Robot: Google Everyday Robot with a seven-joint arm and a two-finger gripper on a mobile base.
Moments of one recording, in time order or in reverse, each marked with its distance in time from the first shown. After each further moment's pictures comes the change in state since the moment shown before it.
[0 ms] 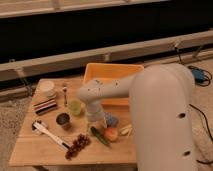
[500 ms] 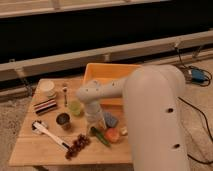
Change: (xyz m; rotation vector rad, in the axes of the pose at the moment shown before) arm -0.001 0.007 0.014 0.013 0.052 -0.037
